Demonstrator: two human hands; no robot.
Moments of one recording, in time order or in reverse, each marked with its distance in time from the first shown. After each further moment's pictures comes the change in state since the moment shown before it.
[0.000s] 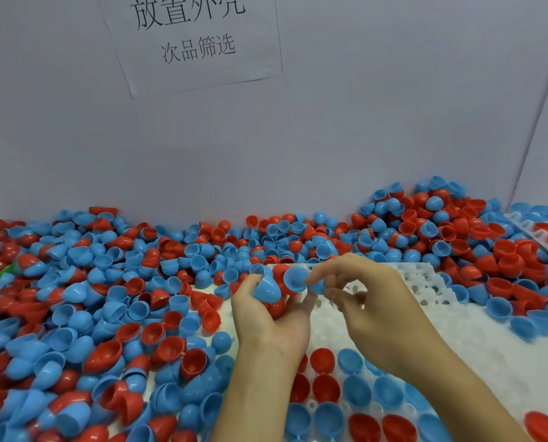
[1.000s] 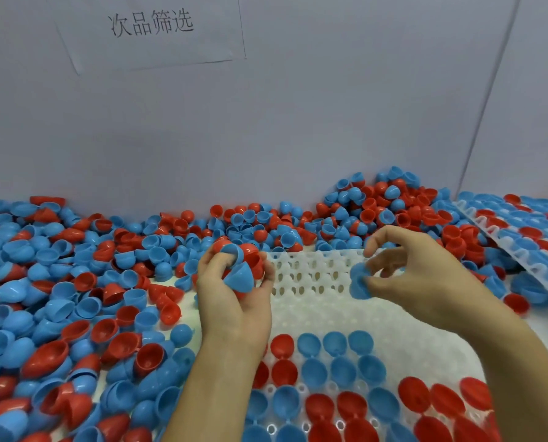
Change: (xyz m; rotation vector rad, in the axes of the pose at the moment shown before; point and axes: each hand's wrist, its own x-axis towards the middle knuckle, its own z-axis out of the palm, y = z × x) left_hand -0.002 -0.006 0.005 0.055 -0.073 0.172; right_hand -0.006 0.011 -0.082 -0.219 -0.018 0.417
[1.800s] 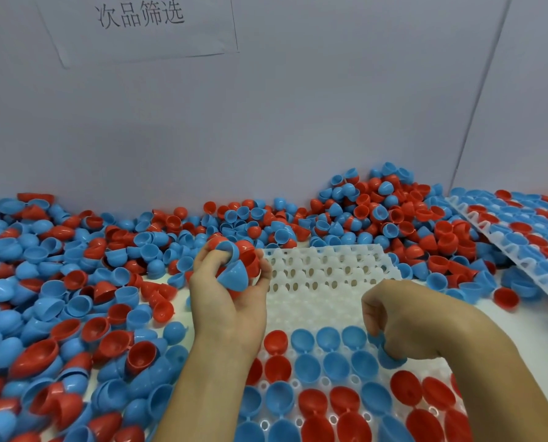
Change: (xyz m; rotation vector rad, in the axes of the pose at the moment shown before) left_hand -0.005 -0.001 0.001 0.014 0.028 -0.044; right_hand -0.009 0.003 0.007 -0.574 -0.481 0.255
